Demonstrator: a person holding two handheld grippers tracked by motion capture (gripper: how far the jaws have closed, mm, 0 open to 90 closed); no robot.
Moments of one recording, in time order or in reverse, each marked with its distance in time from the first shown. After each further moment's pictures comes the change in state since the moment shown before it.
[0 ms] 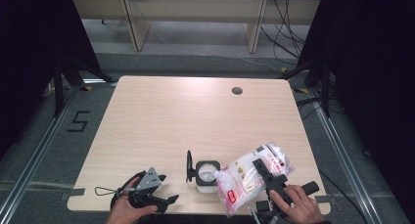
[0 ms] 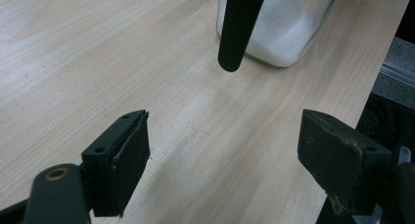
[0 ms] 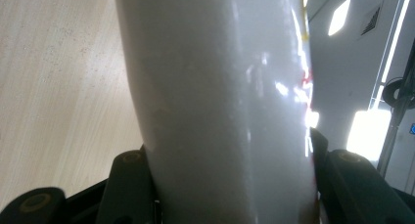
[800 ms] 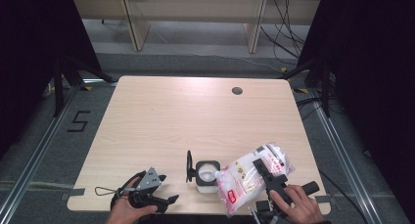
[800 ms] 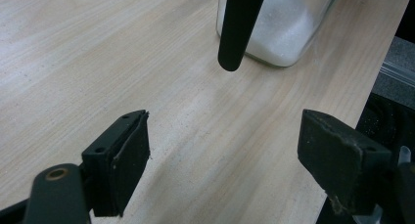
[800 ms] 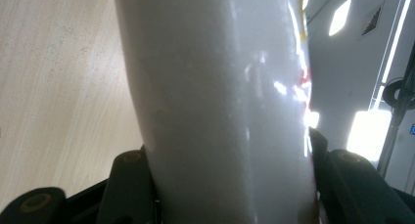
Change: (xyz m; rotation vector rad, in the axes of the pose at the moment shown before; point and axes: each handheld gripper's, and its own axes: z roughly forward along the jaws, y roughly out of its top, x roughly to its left) left arm -0.001 0.000 0.001 -0.013 -0.012 -0.016; right arm 0.001 0.000 0.000 -0.001 -0.001 0.010
